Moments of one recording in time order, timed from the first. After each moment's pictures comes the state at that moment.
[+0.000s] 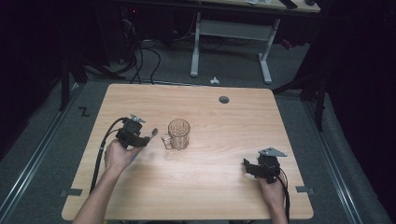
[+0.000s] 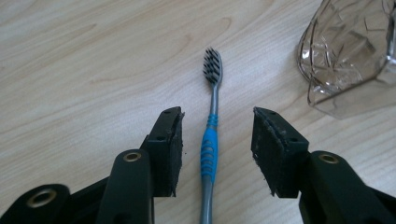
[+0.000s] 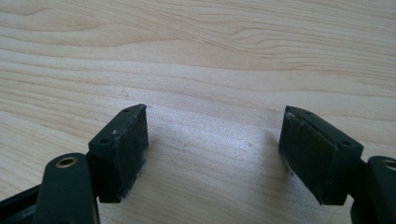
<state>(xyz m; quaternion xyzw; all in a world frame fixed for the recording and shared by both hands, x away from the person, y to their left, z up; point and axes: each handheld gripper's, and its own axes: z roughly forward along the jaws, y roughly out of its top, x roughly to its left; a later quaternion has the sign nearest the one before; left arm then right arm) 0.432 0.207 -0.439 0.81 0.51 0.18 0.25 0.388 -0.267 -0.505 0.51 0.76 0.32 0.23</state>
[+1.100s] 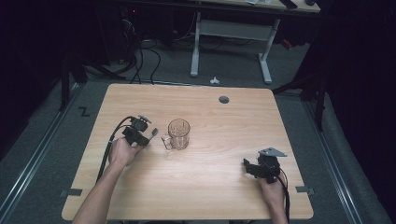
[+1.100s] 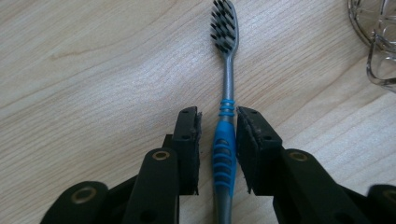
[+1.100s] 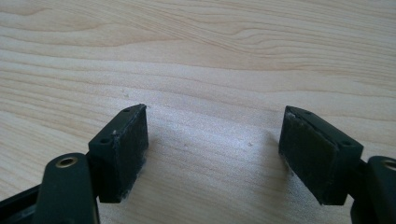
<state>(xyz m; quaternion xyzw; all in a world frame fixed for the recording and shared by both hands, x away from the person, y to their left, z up) 0.463 0.202 -0.469 0.84 0.50 0.12 0.16 0.388 -0.267 -0.505 0.51 0.76 0.32 0.23</state>
